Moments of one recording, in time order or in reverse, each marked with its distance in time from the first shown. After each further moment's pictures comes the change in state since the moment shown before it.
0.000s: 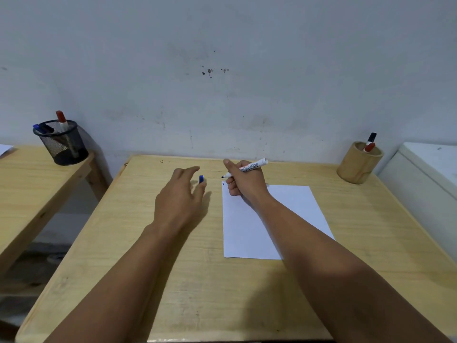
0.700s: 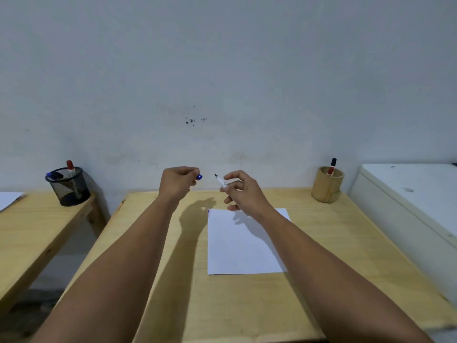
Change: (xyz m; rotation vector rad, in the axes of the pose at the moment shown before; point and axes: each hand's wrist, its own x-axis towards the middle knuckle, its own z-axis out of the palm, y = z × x) left_hand 0.074 0.070 -0.039 -0.637 -0.081 -0.227; right_hand -0.052 -0.067 -0.048 -0.228 -0.183 -0.228
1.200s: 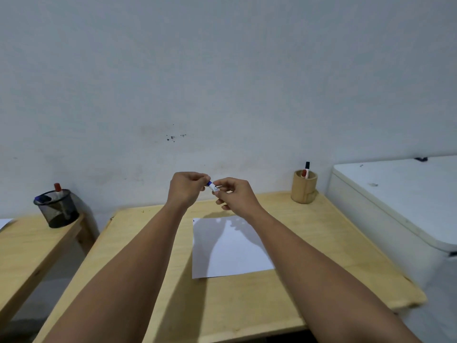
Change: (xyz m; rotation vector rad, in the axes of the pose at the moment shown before) left_hand -0.038 0.045 0.053 0.118 -0.090 0.139; right_hand -0.022 -0.017 -0.029 -0.059 0.095 -0.074
